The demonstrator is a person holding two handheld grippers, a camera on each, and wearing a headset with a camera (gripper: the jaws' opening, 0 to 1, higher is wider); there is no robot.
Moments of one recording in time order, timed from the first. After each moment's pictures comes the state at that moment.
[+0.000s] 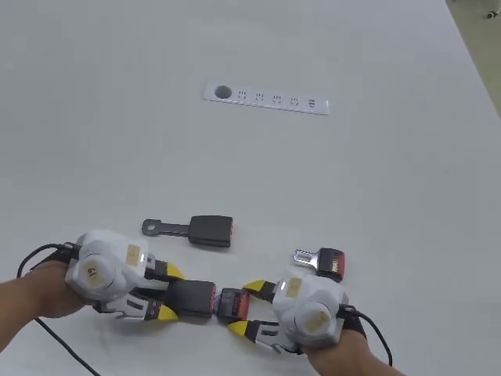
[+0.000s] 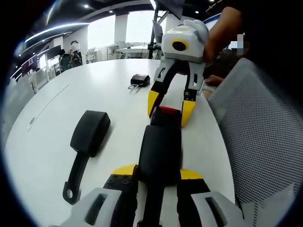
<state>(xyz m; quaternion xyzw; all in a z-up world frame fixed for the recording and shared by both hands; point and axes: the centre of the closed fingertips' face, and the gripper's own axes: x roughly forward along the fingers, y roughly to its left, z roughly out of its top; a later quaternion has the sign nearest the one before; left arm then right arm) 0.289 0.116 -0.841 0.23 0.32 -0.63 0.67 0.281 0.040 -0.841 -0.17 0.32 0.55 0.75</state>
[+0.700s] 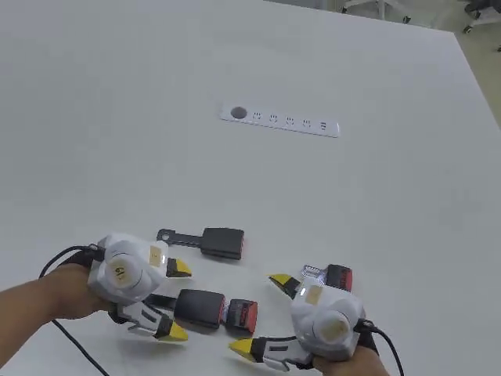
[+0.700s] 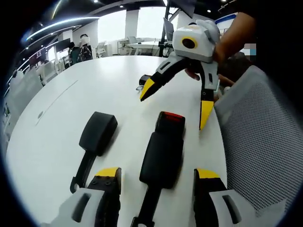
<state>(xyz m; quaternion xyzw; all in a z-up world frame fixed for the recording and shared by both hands) 0.291 0.117 -0.821 0.23 0.34 -0.59 0.69 0.288 0.027 -0.820 -0.15 0.30 0.52 0.79</state>
